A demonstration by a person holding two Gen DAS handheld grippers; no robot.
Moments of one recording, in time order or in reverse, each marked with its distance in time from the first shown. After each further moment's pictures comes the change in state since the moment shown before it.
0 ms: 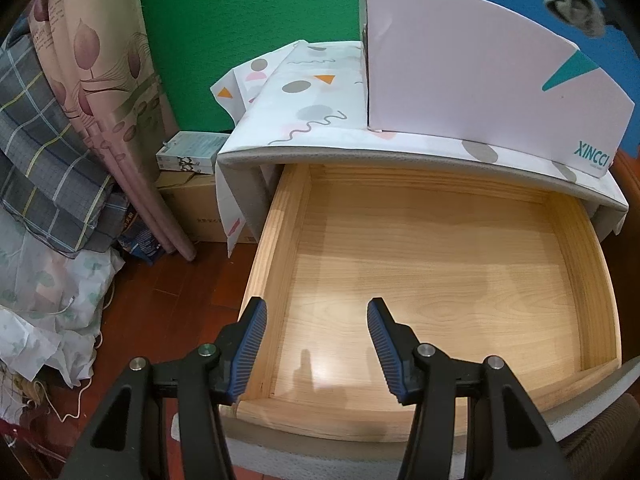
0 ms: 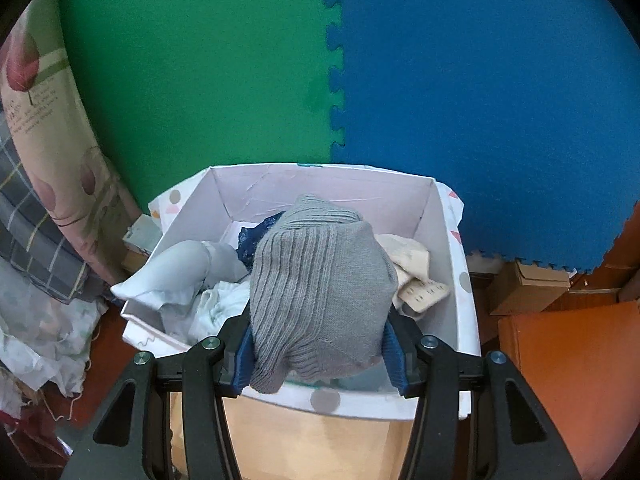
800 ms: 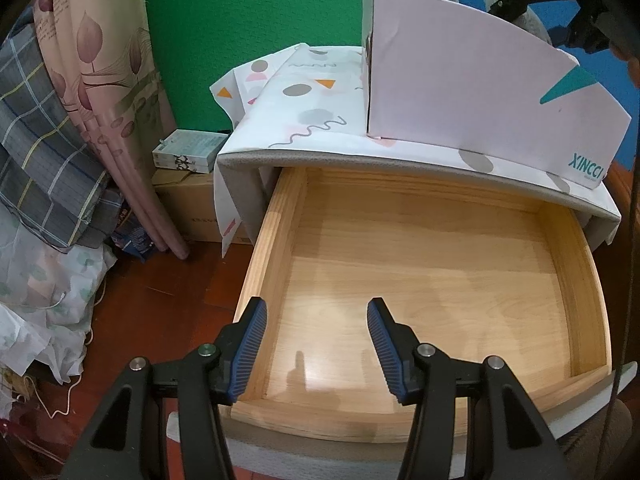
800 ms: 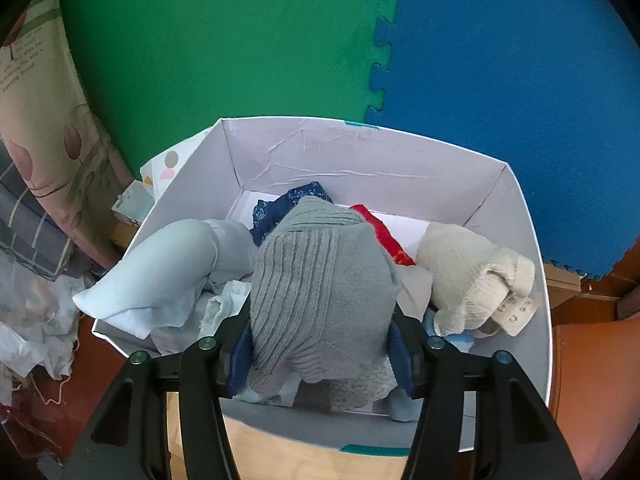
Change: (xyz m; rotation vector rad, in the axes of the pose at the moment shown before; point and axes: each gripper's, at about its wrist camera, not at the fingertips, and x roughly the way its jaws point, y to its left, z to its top) left arm -0.003 0.005 0.001 -0.027 -0.010 -0.033; right arm 0.070 0.046 0.004 -0.057 0.110 -0.014
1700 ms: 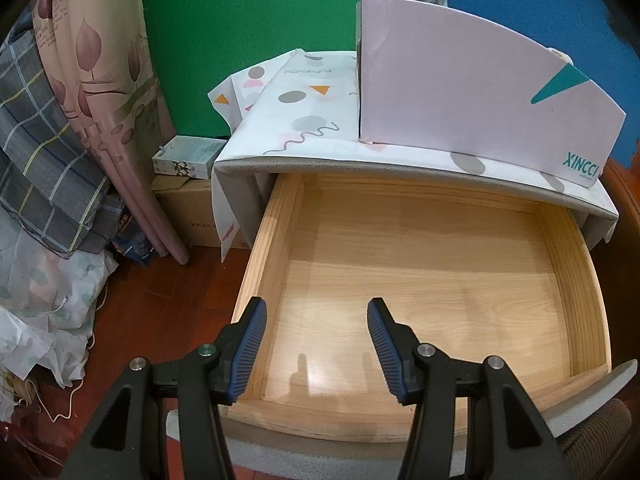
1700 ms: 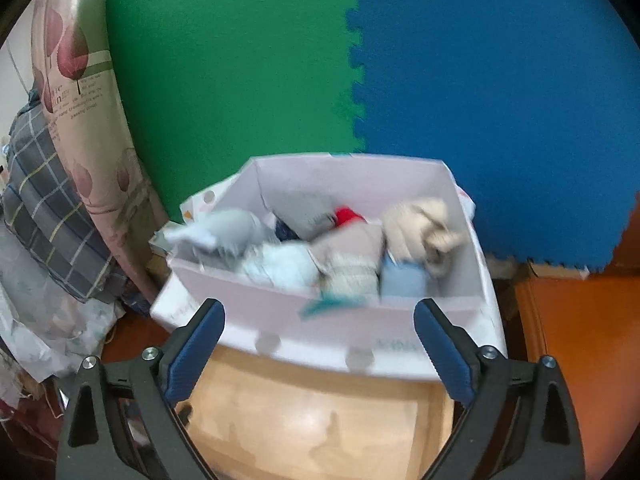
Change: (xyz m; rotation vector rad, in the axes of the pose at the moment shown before) left arm -0.004 -0.006 -0.001 0.012 -0.021 0.006; right arm -0.104 -0.025 -0.101 0.063 -0.247 0.061
